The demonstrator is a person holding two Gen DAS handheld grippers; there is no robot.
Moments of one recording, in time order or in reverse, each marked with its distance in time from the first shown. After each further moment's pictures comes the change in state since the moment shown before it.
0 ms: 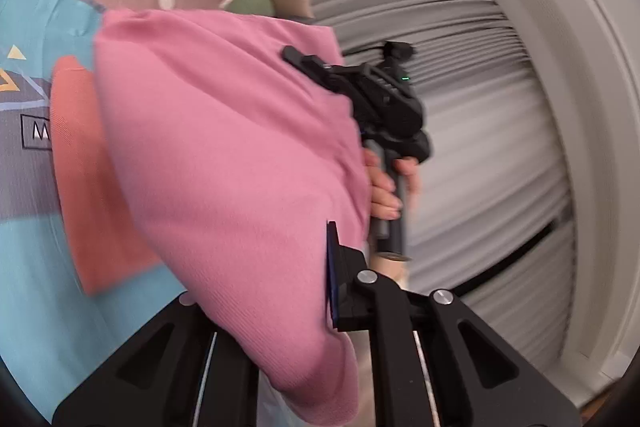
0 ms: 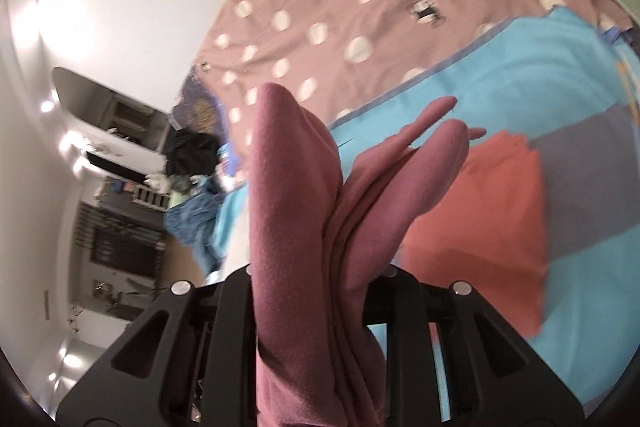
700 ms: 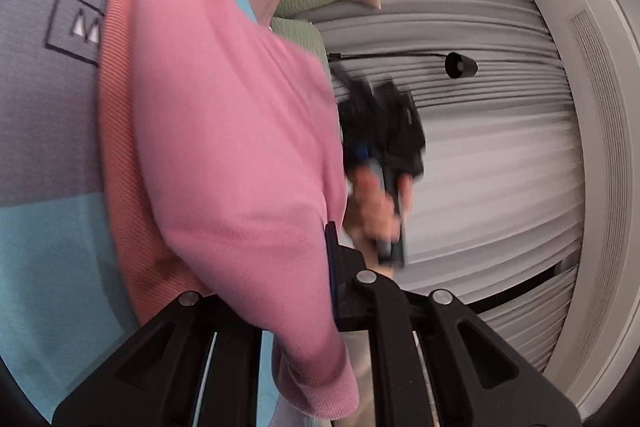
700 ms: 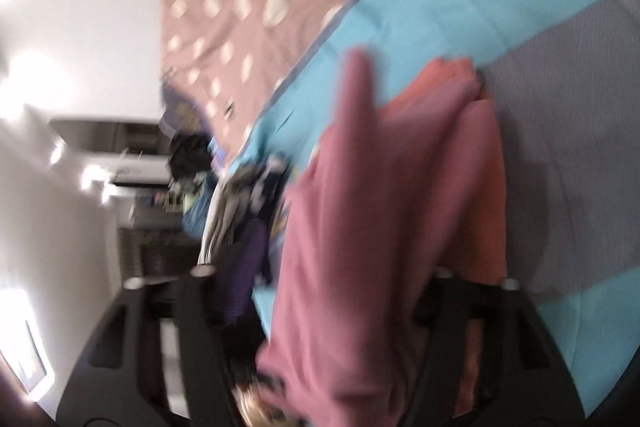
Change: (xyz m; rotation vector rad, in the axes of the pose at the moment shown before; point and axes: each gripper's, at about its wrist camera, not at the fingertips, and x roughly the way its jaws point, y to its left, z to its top) left arm 0.047 0.120 0.008 -0.219 0.046 0.019; right arm 0.065 -0.155 -0.028 0.205 0.202 0.187
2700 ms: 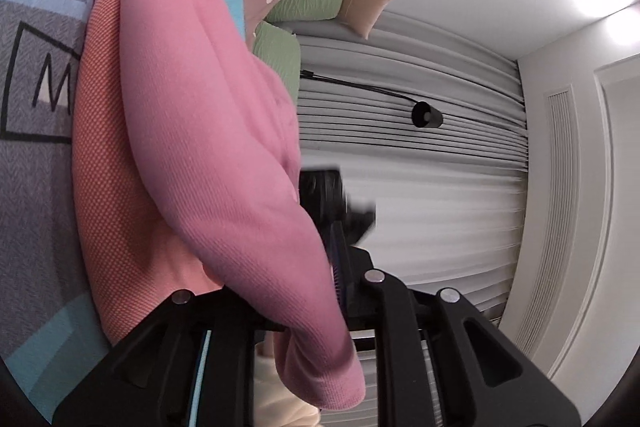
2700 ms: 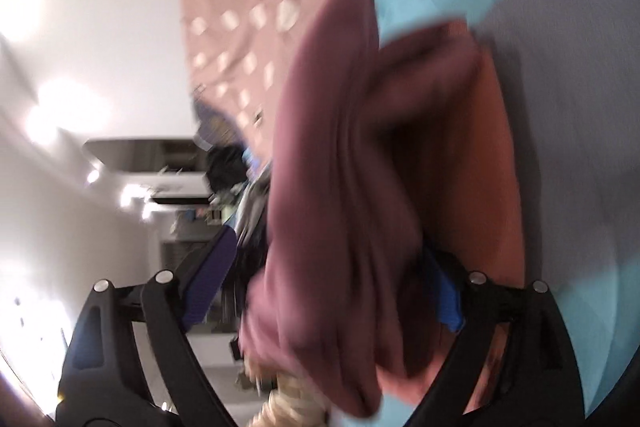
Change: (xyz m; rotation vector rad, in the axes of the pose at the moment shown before) left arm -0.001 0.025 0.035 -0.219 -0.036 -0.243; right arm 0.007 -0.027 -0.024 0.046 -0.012 0.189
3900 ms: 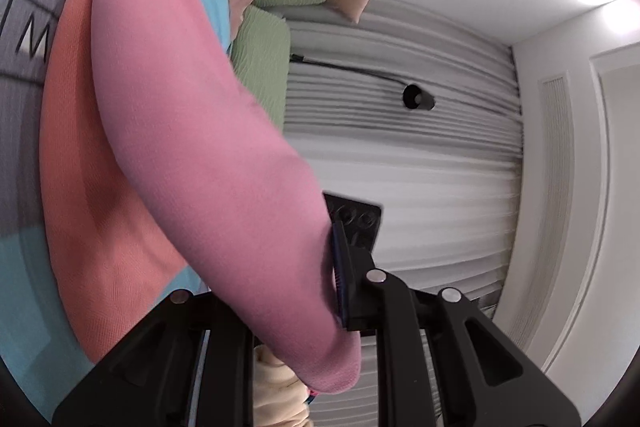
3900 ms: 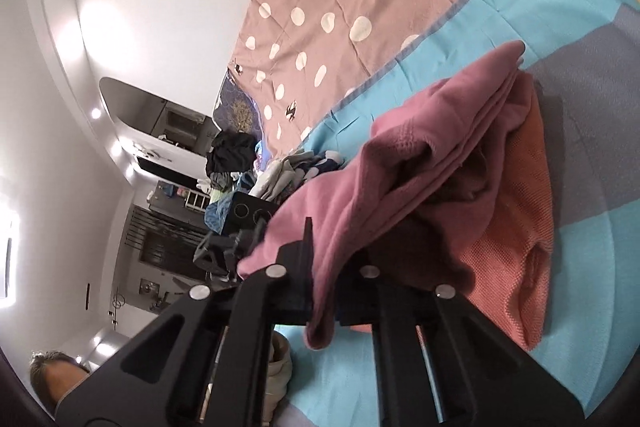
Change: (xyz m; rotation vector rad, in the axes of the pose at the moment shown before) left arm 0.000 -0.025 -0.028 0.024 0.050 0.000; right arm -0.026 0.071 -0.056 -0.291 -0.139 -0.104
